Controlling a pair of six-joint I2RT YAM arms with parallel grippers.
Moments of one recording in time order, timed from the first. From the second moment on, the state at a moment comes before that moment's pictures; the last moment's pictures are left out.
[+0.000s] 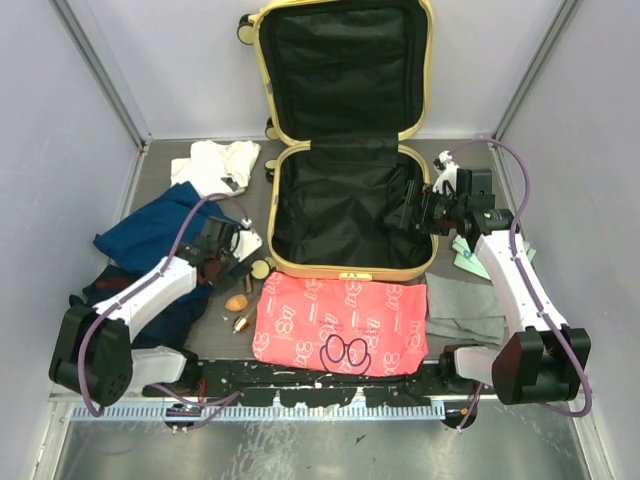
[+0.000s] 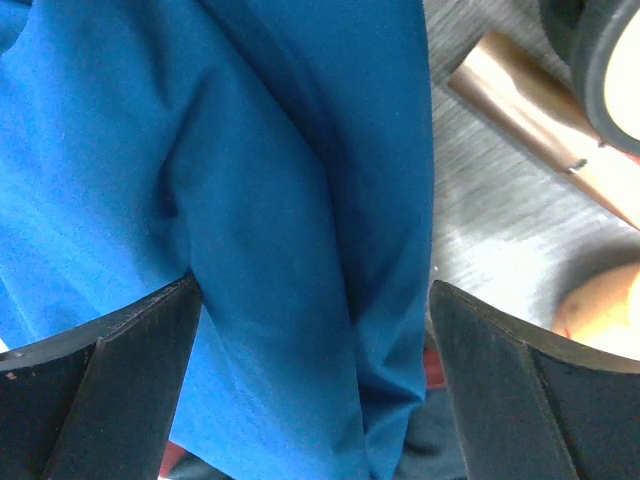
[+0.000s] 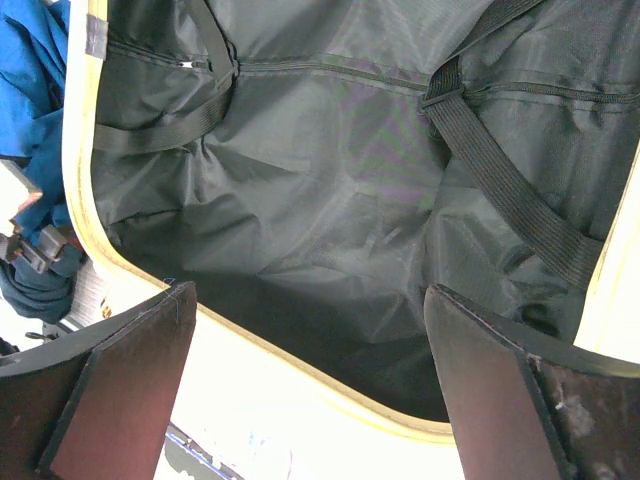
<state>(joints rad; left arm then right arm) -0.38 1.25 0.75 -0.56 -0.23 0.55 0.04 1.22 1.05 -0.57 -0.49 0.29</state>
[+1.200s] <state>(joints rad) -0.24 1.46 1.24 -0.76 -0.20 0.29 0.04 1.22 1.06 -0.59 -0.47 0.24</state>
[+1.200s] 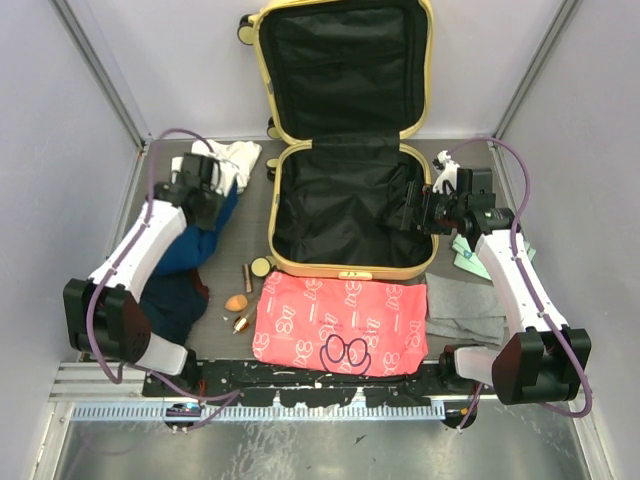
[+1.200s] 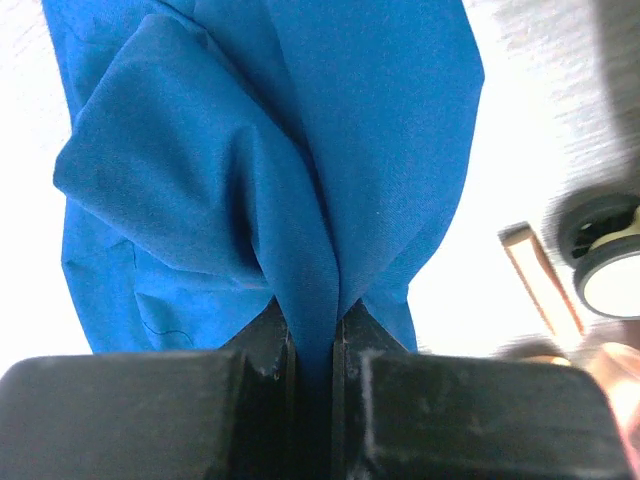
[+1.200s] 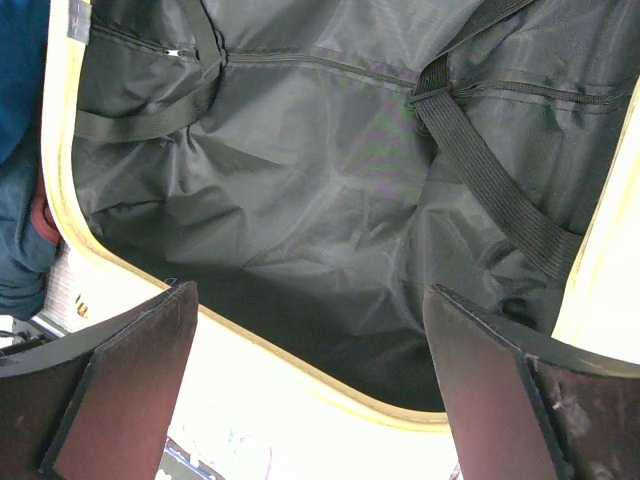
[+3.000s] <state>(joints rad) -0.66 2.13 2.19 -0.83 0.10 -0.59 -0.08 1.43 1.19 -0.54 -0.67 0.56</state>
